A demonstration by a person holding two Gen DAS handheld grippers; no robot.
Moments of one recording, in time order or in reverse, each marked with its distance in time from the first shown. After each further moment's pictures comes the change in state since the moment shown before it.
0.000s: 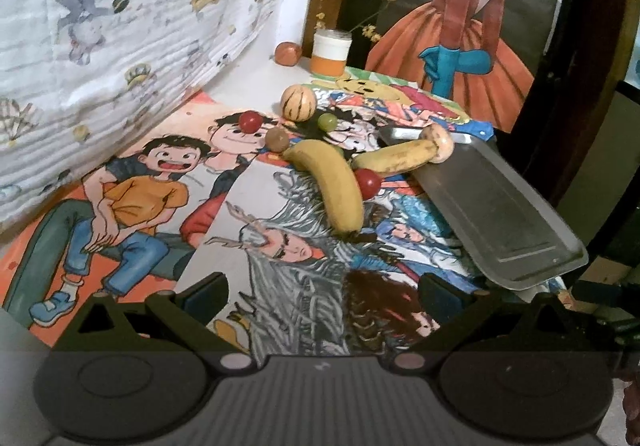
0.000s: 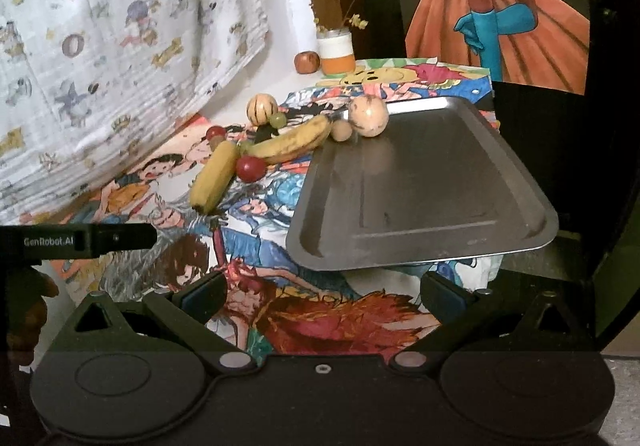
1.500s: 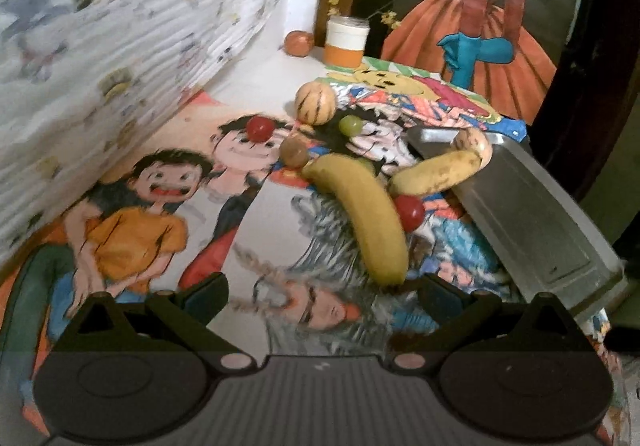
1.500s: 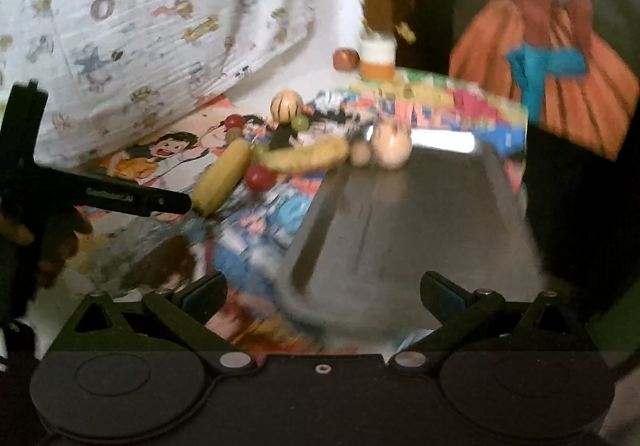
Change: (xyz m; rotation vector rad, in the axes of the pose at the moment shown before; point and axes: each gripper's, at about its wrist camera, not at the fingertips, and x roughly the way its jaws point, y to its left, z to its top) left arm 0.055 0.013 0.042 0.033 0.037 0.023; right arm 0.012 -0.007 0.062 -0.303 0.023 0.021
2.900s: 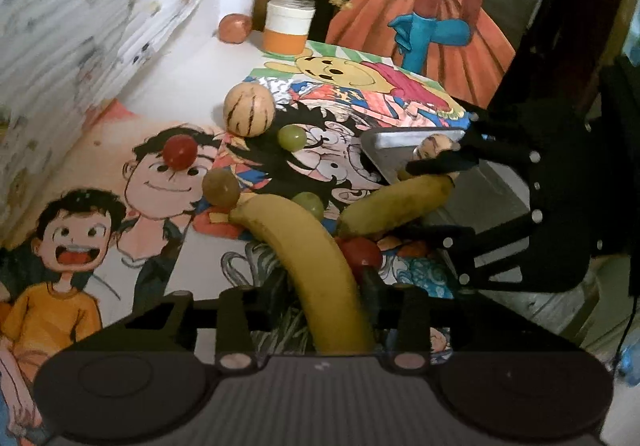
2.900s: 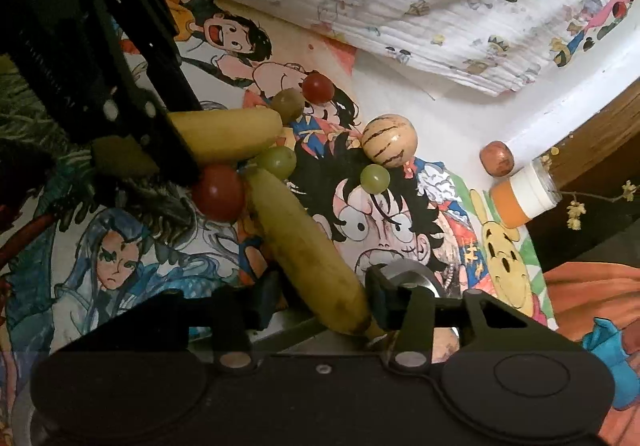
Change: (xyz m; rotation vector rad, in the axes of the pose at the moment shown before) left arm 0.053 -0.002 0.044 0.027 0.083 -0.181; right arm 0.160 0.029 0.072 -0.884 0.047 0.116
